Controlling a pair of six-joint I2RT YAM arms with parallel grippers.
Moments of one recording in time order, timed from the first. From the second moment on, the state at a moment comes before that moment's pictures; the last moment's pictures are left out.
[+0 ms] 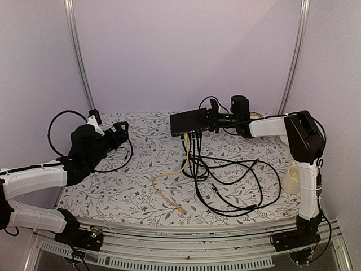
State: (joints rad) left arm -0.59 1.10 0.55 0.41 -0.43 -0.60; right arm 0.46 2.17 1.50 0.48 -0.86 1.11
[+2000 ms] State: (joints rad) left arm -0.52 1.81 0.63 1.27 0.71 -1.02; right arm 0.62 2.19 1.42 0.80 -0.93 1.45
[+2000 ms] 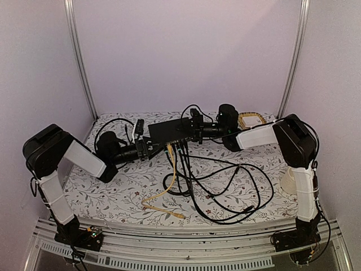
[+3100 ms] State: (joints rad) left arm -0.53 1.85 0.61 1.39 0.71 -1.14; right arm 0.62 2.24 1.48 0.83 -0.93 1.47
